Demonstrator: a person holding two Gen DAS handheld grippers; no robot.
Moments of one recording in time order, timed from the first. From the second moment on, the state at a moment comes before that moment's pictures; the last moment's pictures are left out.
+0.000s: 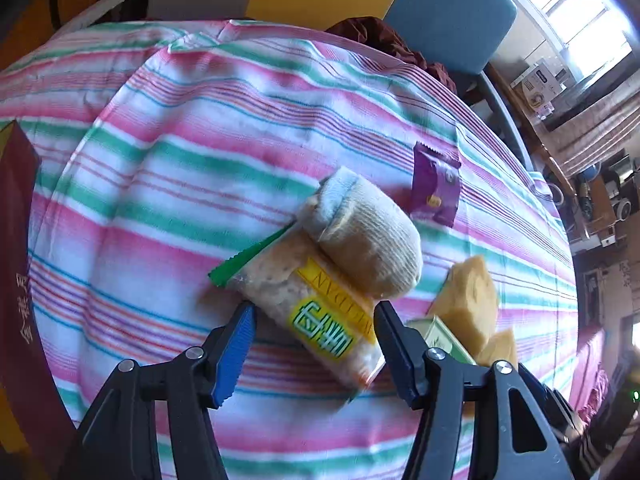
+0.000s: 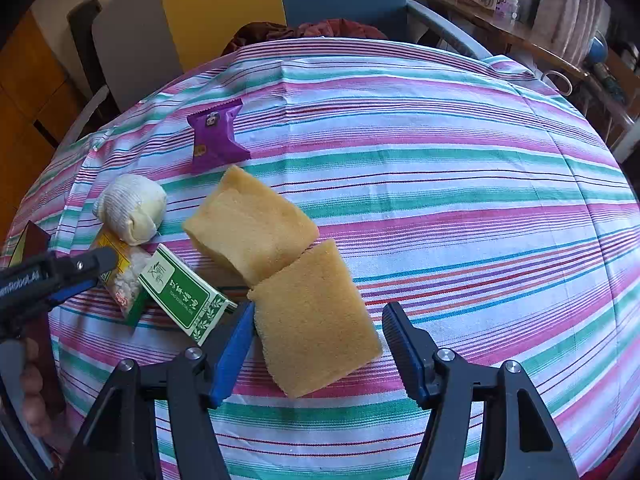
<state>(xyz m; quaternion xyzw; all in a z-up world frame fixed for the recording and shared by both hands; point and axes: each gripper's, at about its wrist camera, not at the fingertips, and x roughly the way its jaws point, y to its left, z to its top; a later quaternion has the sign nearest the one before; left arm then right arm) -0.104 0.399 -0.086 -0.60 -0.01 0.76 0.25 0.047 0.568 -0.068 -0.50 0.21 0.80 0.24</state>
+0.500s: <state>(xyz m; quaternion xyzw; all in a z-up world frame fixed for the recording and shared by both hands) -0.106 0.451 -0.097 -0.55 0.13 0.78 0.25 0.050 0.571 -0.071 -0.50 0.22 0.80 0.24</state>
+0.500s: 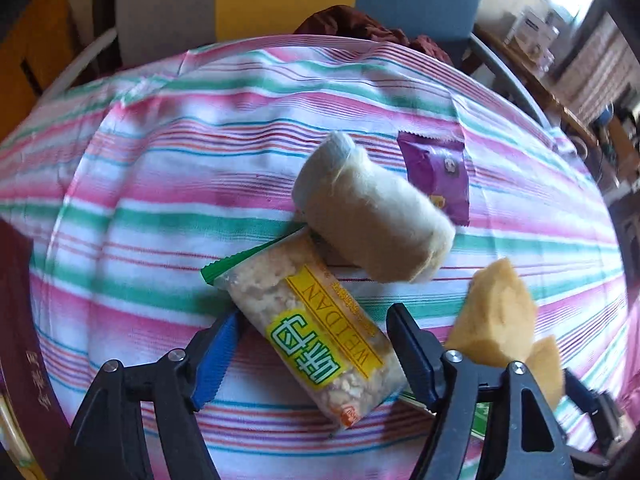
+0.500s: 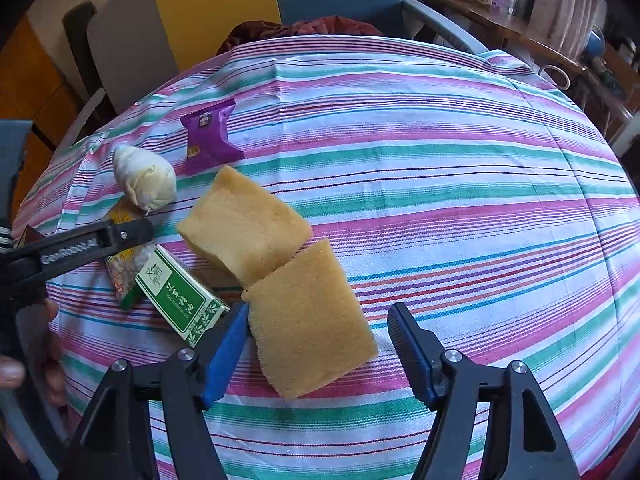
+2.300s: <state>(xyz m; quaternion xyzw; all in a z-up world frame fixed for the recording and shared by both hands) 0.018 0.328 -0.095 -0.41 0.19 0.82 0.37 0.034 0.534 -0.090 -0.54 0.13 0.80 0.23</state>
